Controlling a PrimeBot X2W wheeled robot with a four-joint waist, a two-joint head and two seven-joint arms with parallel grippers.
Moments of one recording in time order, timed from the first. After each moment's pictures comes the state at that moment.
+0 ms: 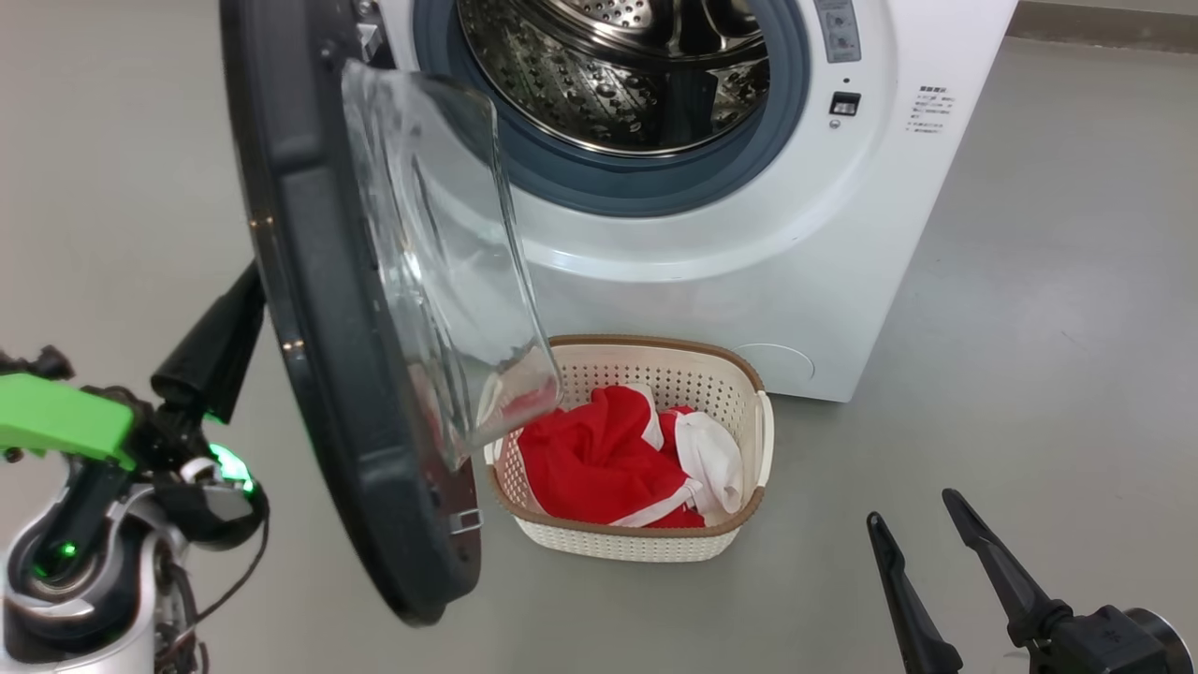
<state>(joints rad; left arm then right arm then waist) -0.42 0.04 0.22 0.02 -1.59 0.26 0.51 0.24 -0.04 0.05 -0.20 0.17 0.13 -0.12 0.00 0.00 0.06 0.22</state>
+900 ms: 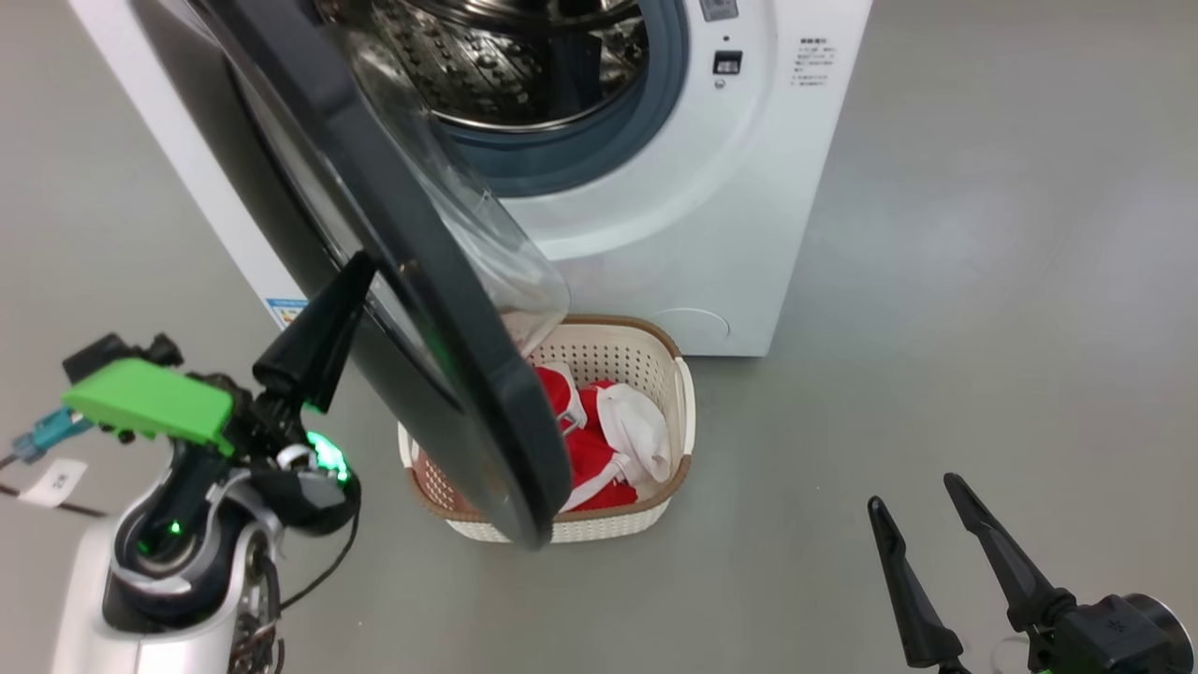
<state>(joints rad) -0.44 0.04 0.04 0.06 -1.72 0.24 0.38 0.22 -0.04 0.05 -0.19 0.18 0.13 -0.14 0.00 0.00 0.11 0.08</state>
